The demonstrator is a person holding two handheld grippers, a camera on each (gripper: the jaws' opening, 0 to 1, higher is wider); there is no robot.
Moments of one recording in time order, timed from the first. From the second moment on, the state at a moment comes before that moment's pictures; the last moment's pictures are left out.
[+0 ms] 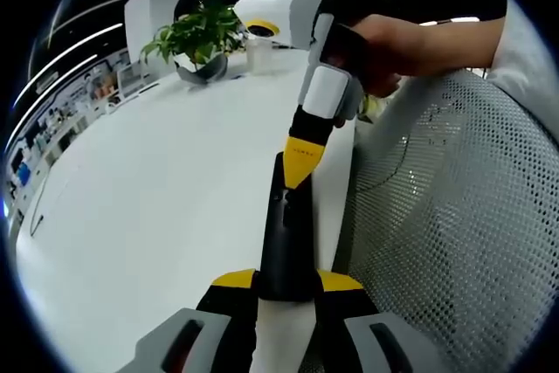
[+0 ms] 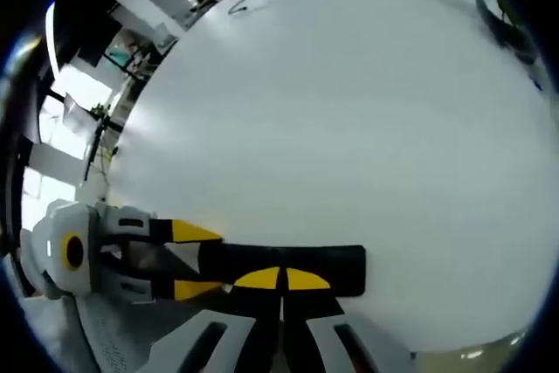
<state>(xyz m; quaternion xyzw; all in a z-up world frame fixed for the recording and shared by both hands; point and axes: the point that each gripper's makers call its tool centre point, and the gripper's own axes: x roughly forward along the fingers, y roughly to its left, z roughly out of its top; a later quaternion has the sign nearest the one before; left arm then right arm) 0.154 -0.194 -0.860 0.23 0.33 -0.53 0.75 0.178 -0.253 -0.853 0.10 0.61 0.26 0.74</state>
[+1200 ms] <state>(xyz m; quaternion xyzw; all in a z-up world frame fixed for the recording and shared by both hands) 0.154 -0.194 -0.860 0.23 0.33 -0.53 0.75 0.173 -0.271 -0.849 0.12 0.64 0.20 0.73</state>
